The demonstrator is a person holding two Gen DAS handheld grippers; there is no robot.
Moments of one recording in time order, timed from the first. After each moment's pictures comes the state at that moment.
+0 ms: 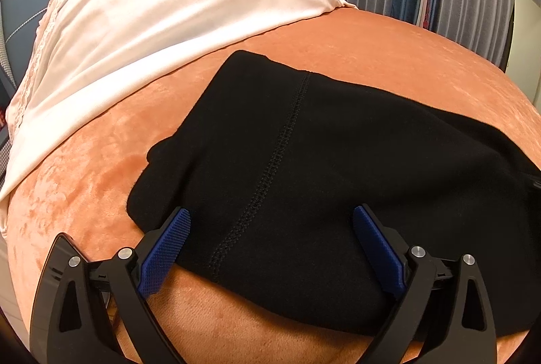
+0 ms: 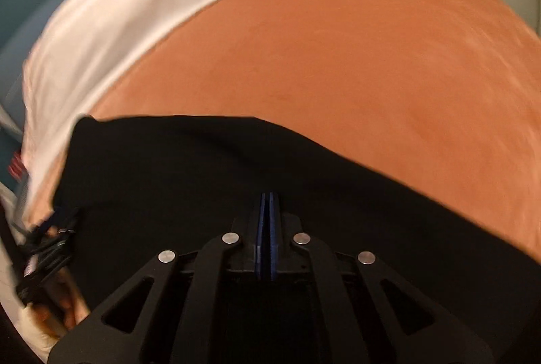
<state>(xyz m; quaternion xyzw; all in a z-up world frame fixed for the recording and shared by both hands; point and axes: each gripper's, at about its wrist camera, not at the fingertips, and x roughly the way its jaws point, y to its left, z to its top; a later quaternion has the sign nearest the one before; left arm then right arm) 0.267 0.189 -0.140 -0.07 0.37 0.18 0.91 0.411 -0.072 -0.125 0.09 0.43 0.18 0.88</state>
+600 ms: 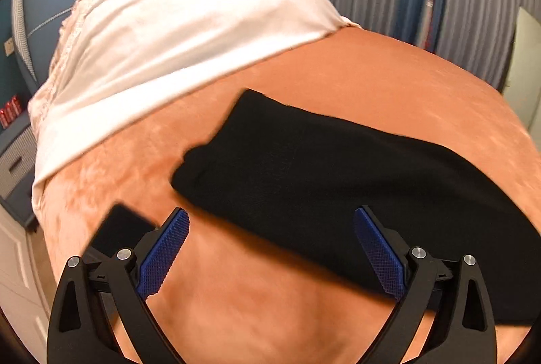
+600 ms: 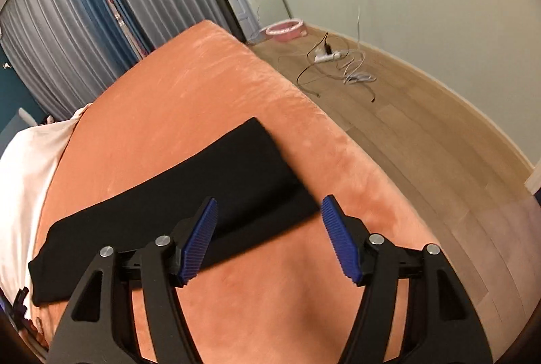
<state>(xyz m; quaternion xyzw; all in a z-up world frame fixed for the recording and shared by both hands) 0.206 0.135 -0.064 -0.09 0.36 0.19 0.91 0.119 -0.526 -0.120 0.28 0.33 -0.18 0.88</state>
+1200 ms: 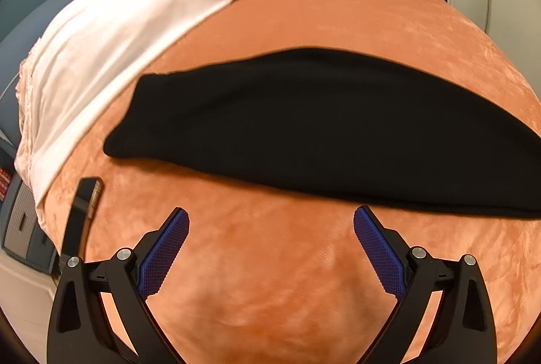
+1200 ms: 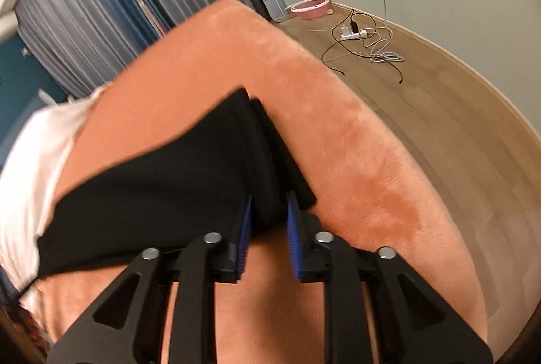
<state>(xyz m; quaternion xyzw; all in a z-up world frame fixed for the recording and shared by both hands) 0.174 -0.030 -0.073 0.04 0.45 0.10 0.89 0.101 -0.533 -0.154 0.29 0.33 -0.13 0.89</state>
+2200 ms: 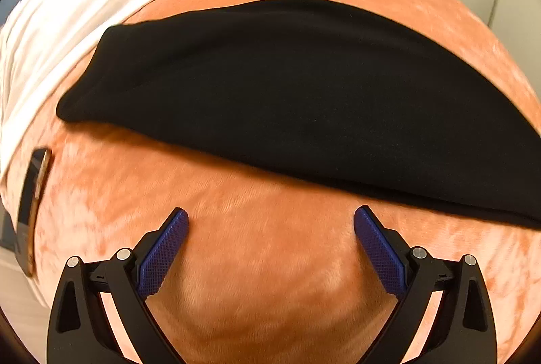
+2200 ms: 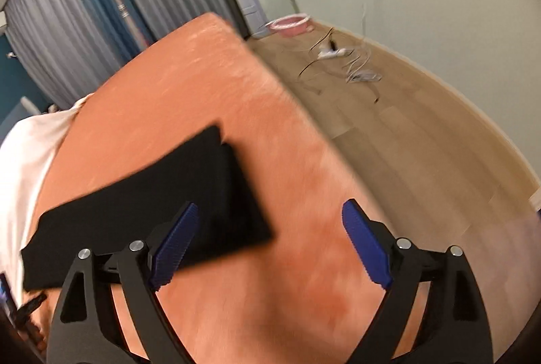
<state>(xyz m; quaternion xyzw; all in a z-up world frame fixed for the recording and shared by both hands) 0.202 -0.009 -0.124 -0.03 0.50 0.07 0.86 0.100 -0.536 -0.147 0.27 0.34 -0.15 0.89</state>
